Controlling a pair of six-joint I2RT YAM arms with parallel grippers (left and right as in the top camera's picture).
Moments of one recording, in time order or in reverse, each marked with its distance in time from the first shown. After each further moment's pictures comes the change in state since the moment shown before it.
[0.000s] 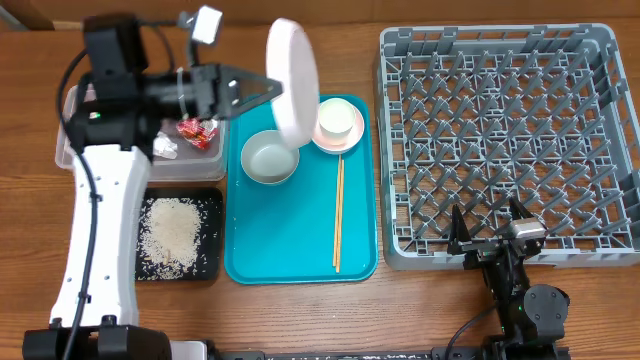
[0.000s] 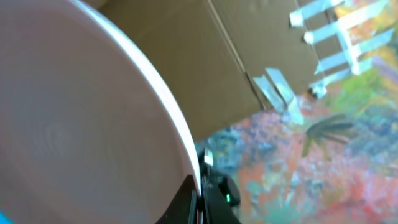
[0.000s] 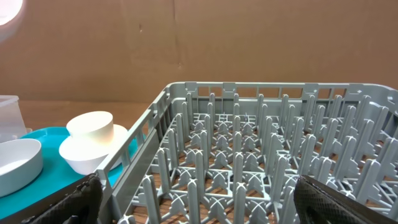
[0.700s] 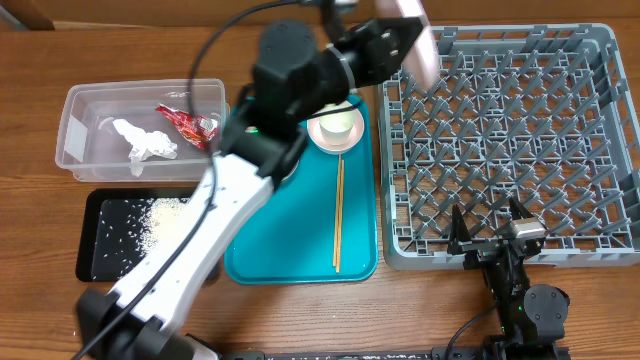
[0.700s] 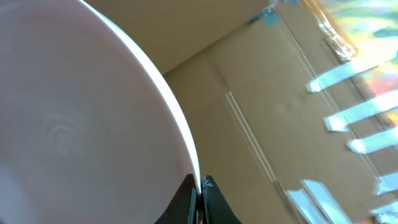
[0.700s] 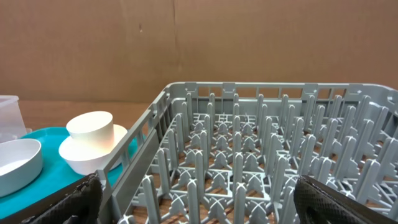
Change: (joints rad) left arm -0.578 0.090 0.014 0.695 -1.009 -0.566; right arm 0.000 0.000 0.000 0.001 0.000 -0.001
